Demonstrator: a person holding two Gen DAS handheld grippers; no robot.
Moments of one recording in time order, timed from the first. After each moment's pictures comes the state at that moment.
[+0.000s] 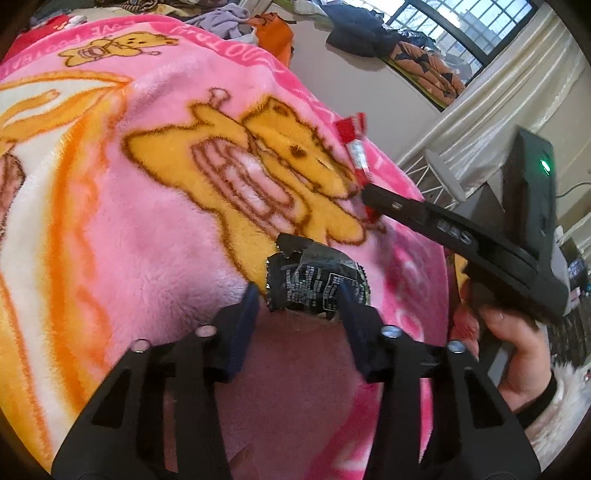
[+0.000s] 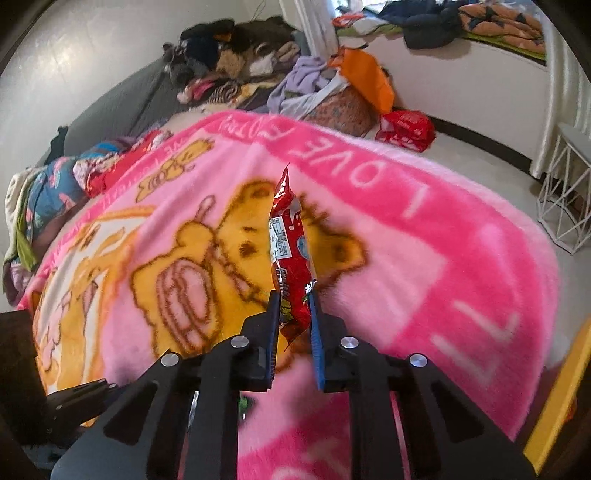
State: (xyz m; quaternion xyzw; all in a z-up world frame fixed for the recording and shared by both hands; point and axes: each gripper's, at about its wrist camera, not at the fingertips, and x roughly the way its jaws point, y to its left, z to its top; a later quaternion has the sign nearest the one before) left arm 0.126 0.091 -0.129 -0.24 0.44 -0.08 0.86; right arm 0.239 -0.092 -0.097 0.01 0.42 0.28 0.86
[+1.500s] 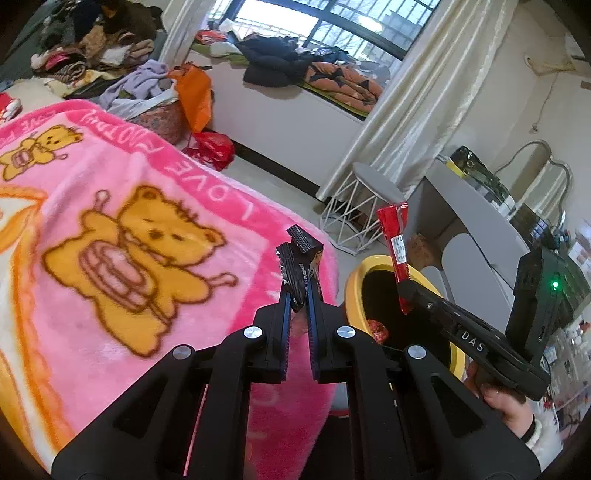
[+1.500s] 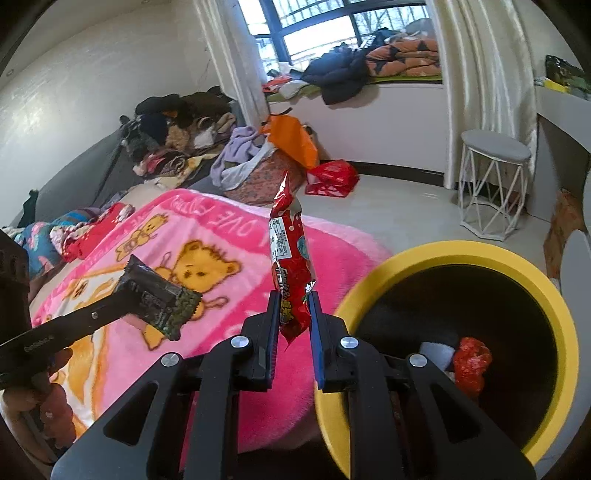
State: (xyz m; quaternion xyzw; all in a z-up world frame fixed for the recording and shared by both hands) left arm 0.126 0.002 -0.038 -0.17 0.35 -0.17 0.90; right arm 0.139 -0.255 -0.034 0.07 0.33 0.17 0.93
